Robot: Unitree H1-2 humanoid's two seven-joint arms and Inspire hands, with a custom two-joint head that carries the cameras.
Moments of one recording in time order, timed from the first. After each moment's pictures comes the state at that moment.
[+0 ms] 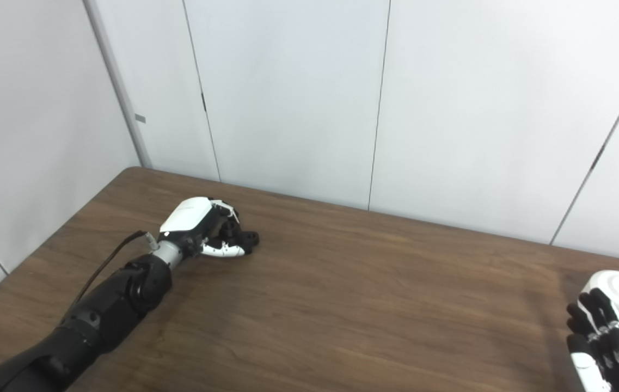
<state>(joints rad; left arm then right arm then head) -0.52 0.57 -0.32 0.66 0.56 -0.13 0.19 -0.04 -0.14 -0.17 0.03 0.19 -0.21 0.11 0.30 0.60</state>
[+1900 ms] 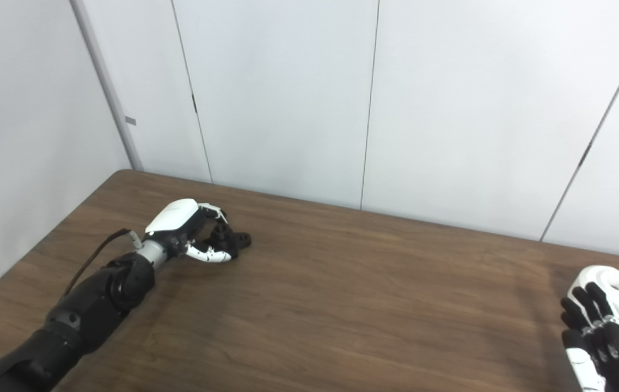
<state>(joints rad) -0.48 0.61 -0.23 0.61 0.53 -0.13 0.06 -0.05 -0.14 -0.16 0.04 0.21 -0.23 0.11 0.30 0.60</state>
